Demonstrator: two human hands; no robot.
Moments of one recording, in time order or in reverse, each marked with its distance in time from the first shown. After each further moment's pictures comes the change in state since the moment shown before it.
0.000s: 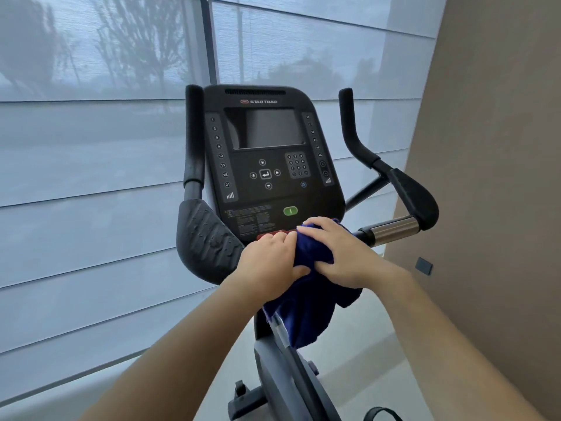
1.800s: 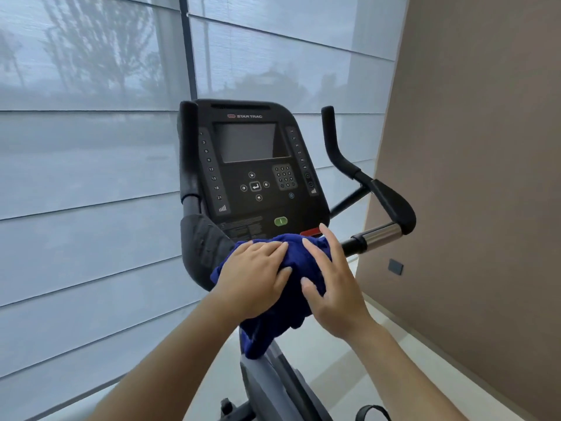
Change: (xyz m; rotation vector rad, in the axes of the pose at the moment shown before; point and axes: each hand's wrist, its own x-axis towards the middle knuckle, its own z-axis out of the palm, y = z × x) left_hand -0.025 -0.042 -0.012 -0.026 0.103 0.160; right_hand -0.026 -0.053 0.058 0.072 0.452 0.126
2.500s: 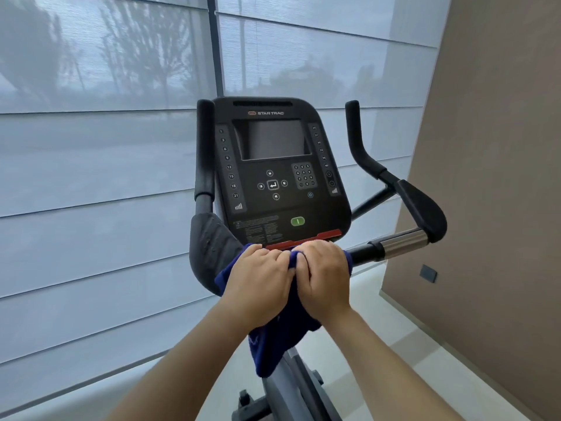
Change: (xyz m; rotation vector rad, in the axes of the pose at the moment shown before) left_hand 0.003 0.018 0.001 0.156 0.013 -0.079; right_hand 0.038 0.008 0.027 -0.154 0.196 -0.128
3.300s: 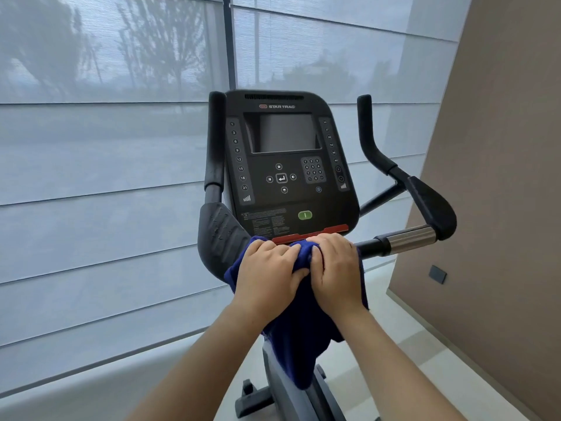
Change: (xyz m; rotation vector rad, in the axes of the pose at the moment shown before) left_hand -0.007 0.015 0.007 -0.082 0.085 -0.132; right_hand -0.008 0.013 -0.002 0.057 0.015 0.030
